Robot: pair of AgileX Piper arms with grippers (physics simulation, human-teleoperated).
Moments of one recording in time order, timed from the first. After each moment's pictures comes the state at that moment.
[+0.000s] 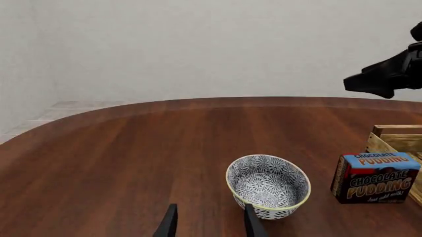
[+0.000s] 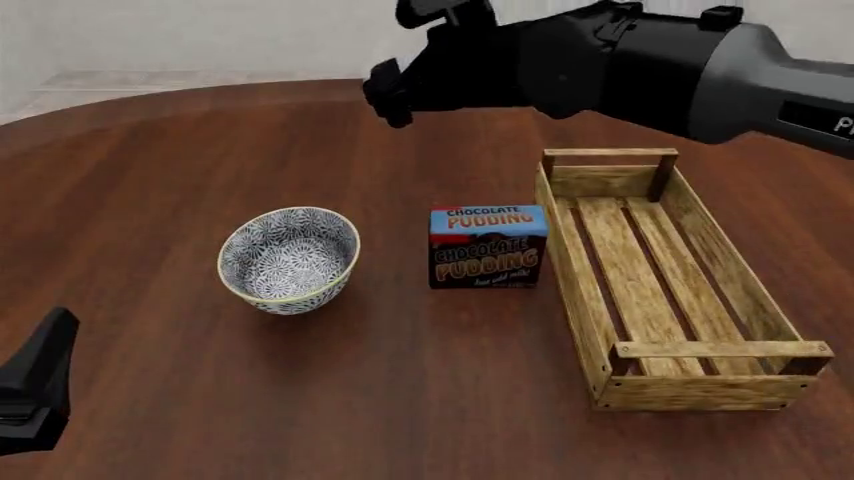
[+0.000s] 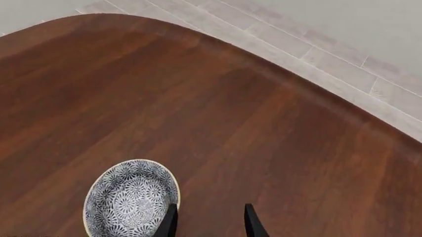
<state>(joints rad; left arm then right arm) 0.00 0.01 0.00 0.00 0.00 0.64 1.74 -1.52 0.25 -0.11</state>
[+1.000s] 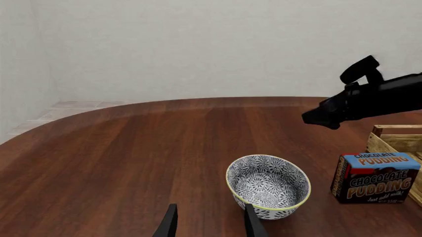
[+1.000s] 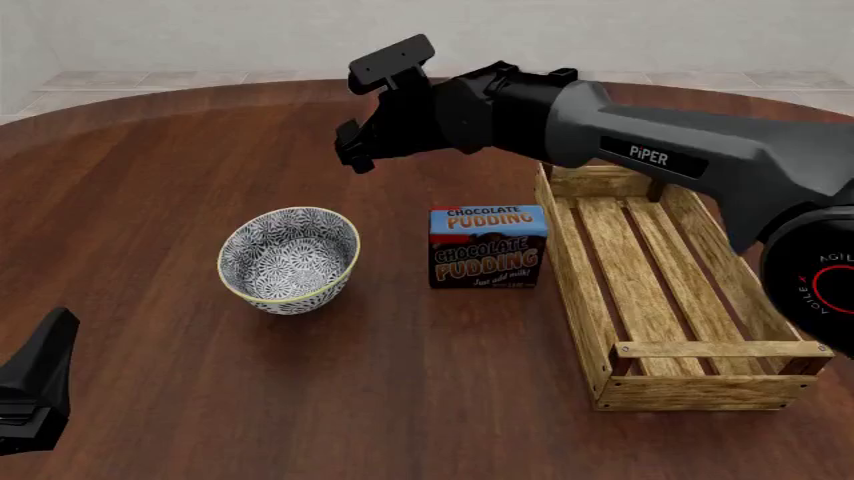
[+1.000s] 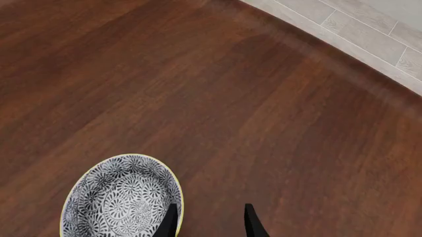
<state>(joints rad) 0.00 0.01 0.00 0.00 0.00 0.66 2.04 -1.73 0.30 -0.10</state>
